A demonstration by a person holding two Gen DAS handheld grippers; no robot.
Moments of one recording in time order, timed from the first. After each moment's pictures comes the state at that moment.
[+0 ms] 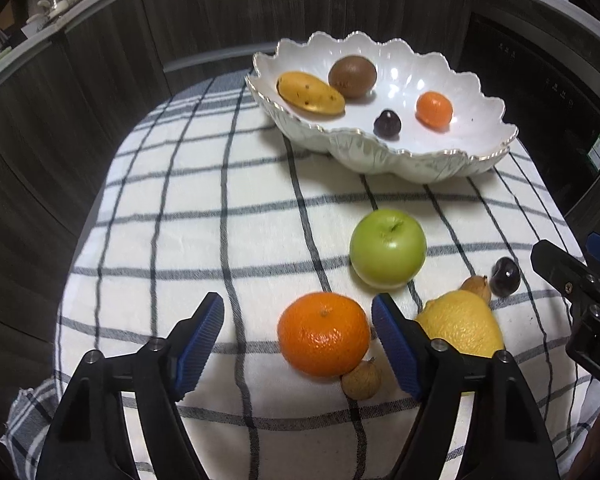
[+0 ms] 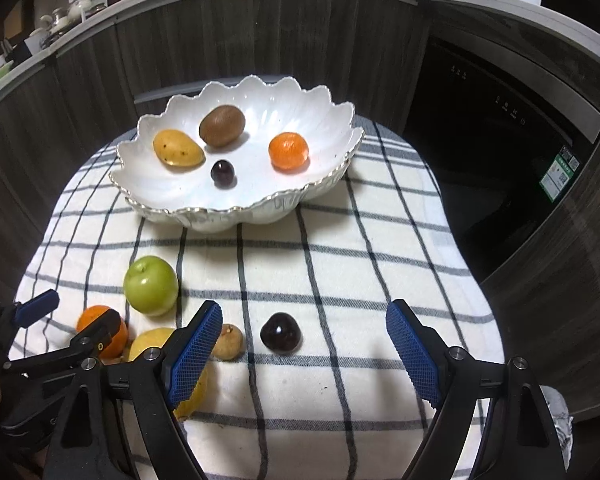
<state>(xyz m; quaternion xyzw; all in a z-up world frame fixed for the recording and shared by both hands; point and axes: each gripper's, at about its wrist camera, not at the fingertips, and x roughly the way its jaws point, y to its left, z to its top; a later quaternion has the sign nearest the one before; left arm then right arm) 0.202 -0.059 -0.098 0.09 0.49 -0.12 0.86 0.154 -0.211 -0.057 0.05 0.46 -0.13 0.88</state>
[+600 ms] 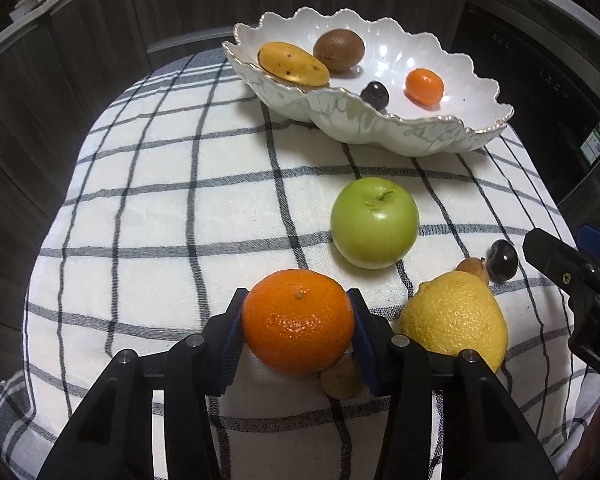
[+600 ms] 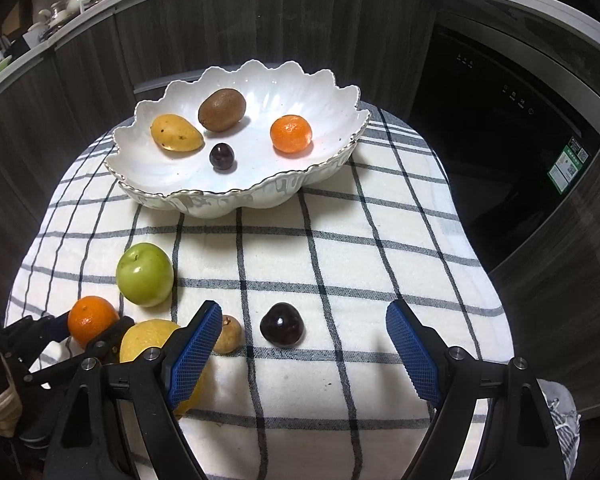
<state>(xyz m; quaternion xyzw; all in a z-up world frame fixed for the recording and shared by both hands) 0.202 -0.061 -0.114 0.07 0.51 -0.15 0.84 0.158 -0.212 -0.068 0.05 0.47 -0.12 0.87</state>
